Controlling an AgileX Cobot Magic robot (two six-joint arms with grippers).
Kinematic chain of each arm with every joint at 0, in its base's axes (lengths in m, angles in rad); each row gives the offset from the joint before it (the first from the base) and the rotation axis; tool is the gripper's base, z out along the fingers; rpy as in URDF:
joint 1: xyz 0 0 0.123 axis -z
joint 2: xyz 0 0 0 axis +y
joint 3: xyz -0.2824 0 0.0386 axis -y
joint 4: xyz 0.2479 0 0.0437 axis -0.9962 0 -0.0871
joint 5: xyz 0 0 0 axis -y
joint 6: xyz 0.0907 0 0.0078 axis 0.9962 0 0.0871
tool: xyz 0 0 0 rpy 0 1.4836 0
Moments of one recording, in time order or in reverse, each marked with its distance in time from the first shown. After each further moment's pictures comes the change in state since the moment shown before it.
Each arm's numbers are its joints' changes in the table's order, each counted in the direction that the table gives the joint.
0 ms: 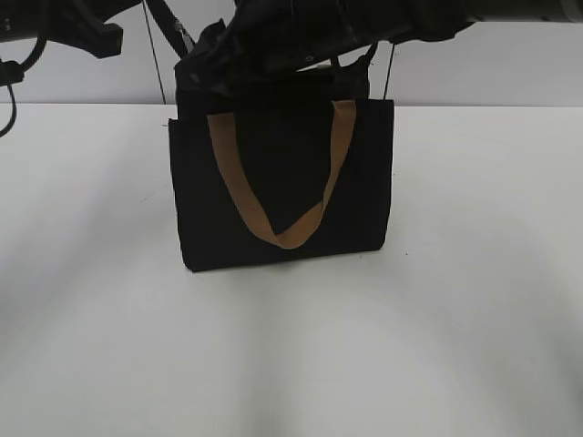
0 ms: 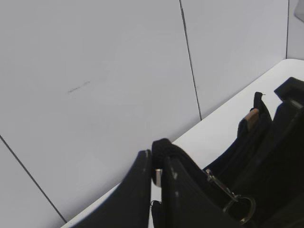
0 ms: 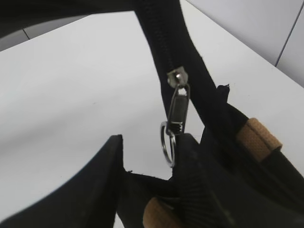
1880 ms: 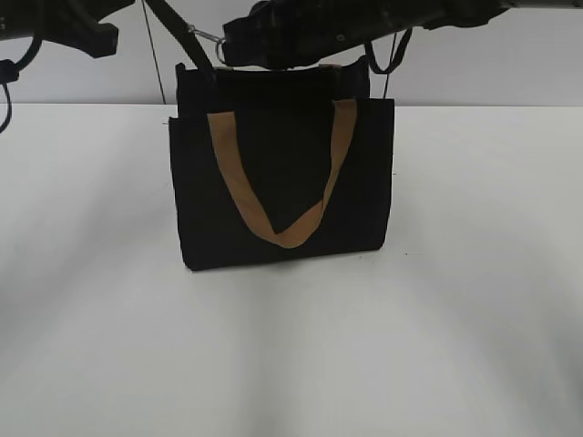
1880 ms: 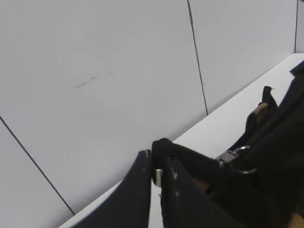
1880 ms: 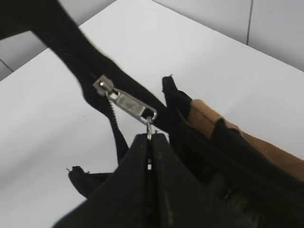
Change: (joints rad) left arm 0.000 -0.013 0.000 -0.003 -0.039 0.000; right arm 0.065 -0.009 0.000 0.026 0.005 0.204
